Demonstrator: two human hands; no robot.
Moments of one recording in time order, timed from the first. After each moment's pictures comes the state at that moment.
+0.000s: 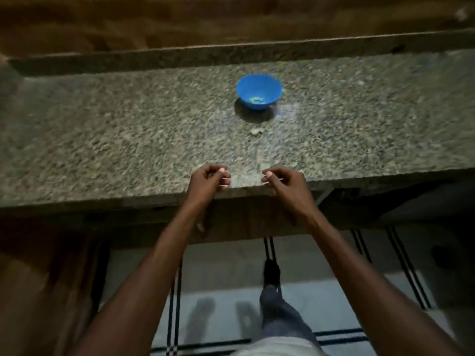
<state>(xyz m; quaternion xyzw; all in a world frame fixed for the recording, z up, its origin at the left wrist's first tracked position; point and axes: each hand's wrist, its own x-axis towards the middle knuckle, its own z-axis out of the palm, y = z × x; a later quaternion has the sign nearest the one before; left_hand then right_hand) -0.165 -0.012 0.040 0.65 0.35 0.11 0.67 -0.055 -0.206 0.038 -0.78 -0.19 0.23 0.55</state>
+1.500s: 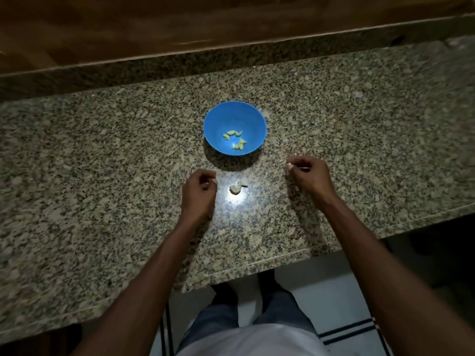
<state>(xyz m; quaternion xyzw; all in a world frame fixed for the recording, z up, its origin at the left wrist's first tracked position) 0.063 0.099 -0.044 0.77 0.35 0.08 0.53 0.219 -0.143 -0.013 -0.86 -0.01 0.17 0.48</state>
